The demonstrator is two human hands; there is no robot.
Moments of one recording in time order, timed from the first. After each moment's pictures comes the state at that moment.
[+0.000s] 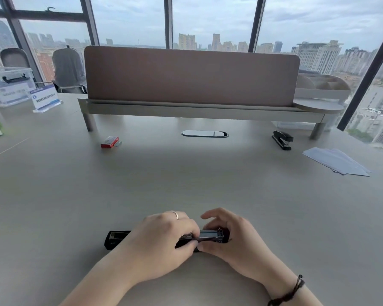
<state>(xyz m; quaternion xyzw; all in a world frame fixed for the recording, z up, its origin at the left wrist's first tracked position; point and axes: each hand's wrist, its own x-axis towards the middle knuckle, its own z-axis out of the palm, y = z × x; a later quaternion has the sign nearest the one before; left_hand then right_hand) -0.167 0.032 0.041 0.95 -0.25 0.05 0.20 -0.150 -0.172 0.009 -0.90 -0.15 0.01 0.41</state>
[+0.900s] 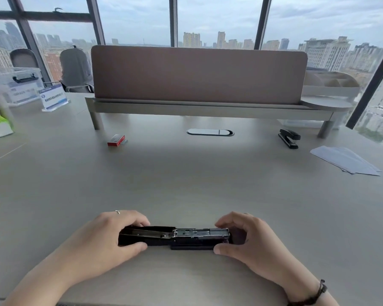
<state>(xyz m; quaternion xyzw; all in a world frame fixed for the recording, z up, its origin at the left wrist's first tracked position) -0.184 0.123 0.041 0.97 -0.10 0.00 0.23 -0.153 -0.191 0.008 -0.92 -0.13 0.01 0.37</state>
